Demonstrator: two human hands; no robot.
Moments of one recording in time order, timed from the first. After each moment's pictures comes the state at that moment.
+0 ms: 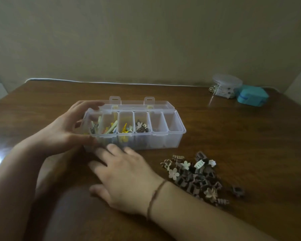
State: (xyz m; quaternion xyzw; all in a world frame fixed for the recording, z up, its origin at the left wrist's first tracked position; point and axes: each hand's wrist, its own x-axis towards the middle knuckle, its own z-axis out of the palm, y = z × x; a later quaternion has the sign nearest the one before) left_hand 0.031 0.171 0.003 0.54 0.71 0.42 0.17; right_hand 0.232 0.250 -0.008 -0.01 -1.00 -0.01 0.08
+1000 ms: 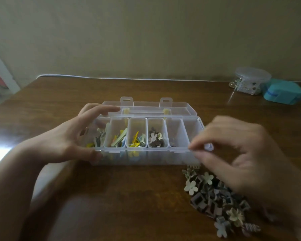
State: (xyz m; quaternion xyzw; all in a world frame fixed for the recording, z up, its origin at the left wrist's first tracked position) left_hand 0.036 0.169 0.009 0.58 0.70 0.35 0.23; right_hand 0.323 0.366 0.039 0.00 -0.95 0.19 0.25
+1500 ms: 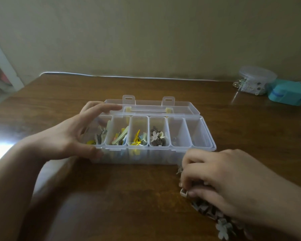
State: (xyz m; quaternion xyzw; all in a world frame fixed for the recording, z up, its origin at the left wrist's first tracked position) left_hand 0.037 0.170 0.007 0.57 0.69 0.36 0.25; right_hand 0.323 0.353 0.031 -0.03 -1.00 0.07 0.01
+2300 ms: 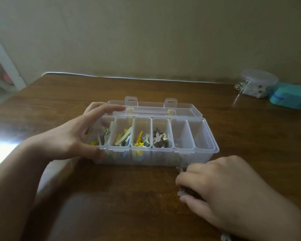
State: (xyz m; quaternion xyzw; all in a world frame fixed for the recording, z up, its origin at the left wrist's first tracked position) left_hand 0.036 0.170 0.007 0.57 0.68 0.37 0.26; right_hand 0.320 0.339 0.008 -0.01 -1.00 -0.03 0.06
